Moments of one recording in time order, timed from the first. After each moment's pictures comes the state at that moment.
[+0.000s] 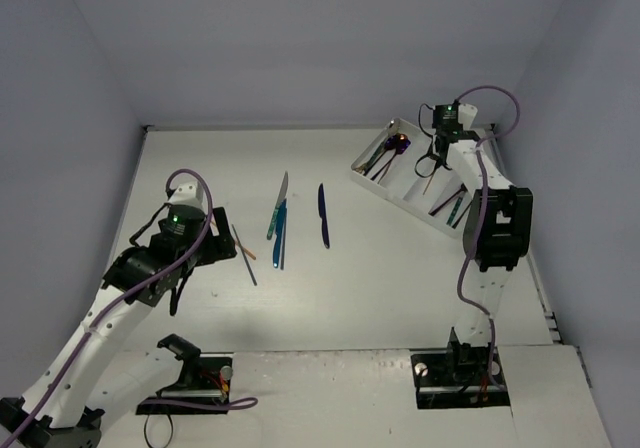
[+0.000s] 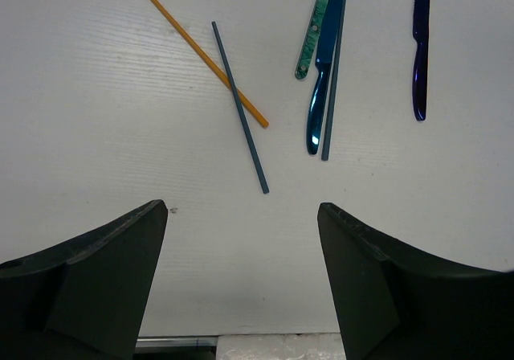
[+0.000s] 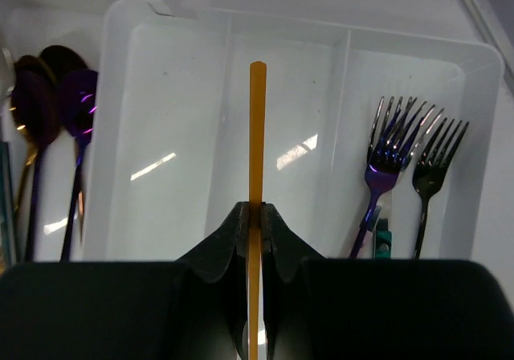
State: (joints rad) left arm -0.47 0.83 0.99 -0.91 -0.28 -0.55; right arm 0.04 2.07 1.69 -0.44 0.38 0.41
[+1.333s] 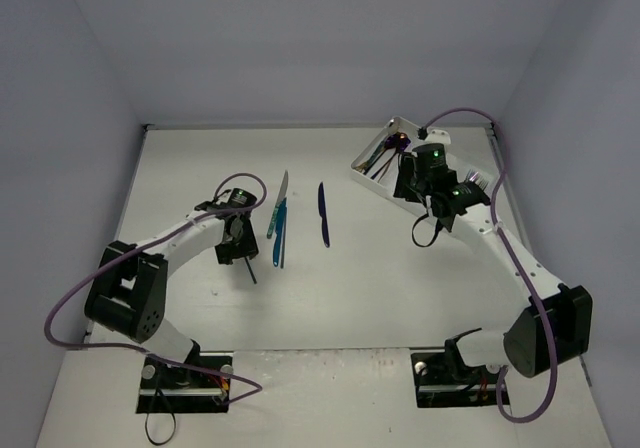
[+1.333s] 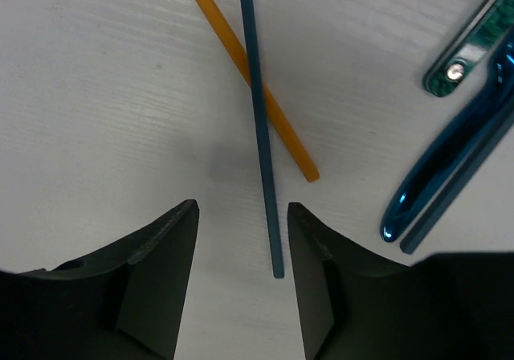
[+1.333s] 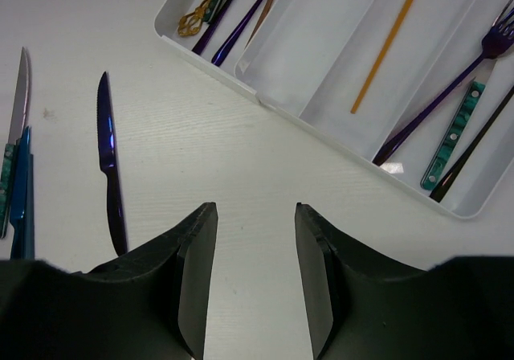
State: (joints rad) left arm -0.39 1.53 0.95 -0.70 -0.19 -0.68; right arm 0.35 1.34 1.14 -0.47 0.25 0.36
